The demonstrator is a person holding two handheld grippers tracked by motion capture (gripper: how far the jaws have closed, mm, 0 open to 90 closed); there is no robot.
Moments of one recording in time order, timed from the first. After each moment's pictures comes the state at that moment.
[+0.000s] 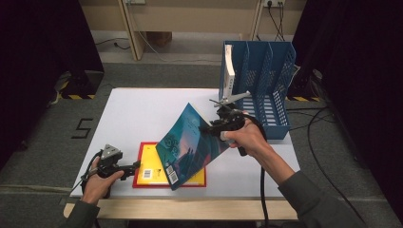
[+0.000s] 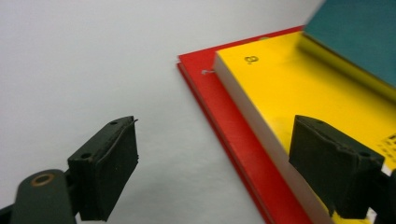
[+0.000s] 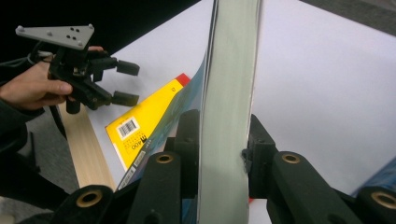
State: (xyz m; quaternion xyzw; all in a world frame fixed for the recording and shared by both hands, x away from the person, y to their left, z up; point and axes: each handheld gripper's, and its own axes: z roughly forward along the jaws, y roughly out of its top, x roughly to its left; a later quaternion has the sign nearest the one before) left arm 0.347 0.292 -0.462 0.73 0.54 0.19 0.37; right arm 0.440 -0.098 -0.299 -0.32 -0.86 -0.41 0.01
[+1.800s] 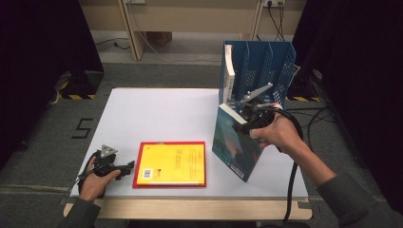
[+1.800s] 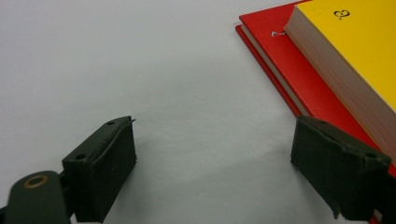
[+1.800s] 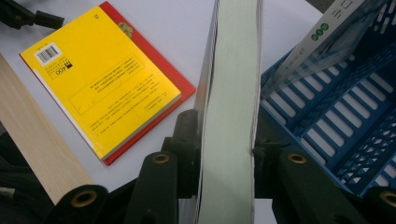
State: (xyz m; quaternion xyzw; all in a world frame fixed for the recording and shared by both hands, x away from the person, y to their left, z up) left arm 0.355 0.307 -0.481 0.74 0.56 0.20 0.31; right arm 0.426 -0.155 -0.253 -0.33 -0.90 -0.25 -0.09
